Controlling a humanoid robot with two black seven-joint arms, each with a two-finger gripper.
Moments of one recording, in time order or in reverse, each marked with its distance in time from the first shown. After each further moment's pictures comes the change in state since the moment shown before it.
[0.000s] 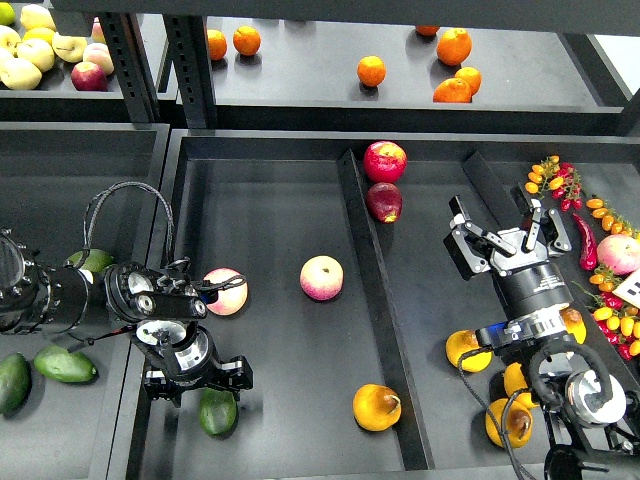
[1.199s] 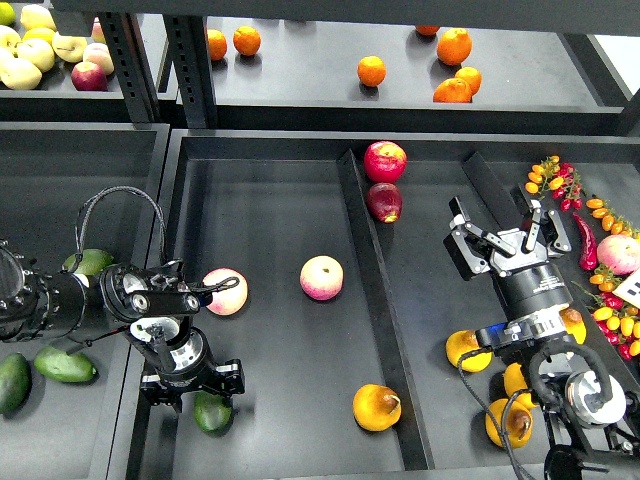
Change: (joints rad) left arm 0.048 0.000 -0.032 0.096 0.001 -0.097 0.000; right arm -0.001 0.000 0.000 -0.006 0.000 0.000 0.000
